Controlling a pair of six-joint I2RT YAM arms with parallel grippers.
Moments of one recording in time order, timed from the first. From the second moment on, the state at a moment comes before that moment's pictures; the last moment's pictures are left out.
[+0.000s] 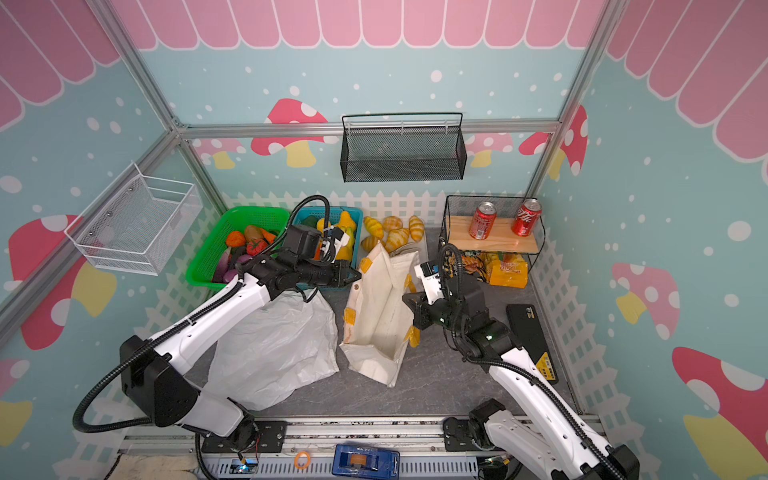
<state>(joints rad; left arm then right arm) -0.53 1.55 1.42 -0.62 0.45 -0.44 0.47 0.94 0.85 -0.38 -0.28 0.19</state>
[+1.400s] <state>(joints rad) -0.63 1.51 1.29 -0.61 0.09 -0.44 0.47 1.12 0.88 -0.30 -0.06 0.24</state>
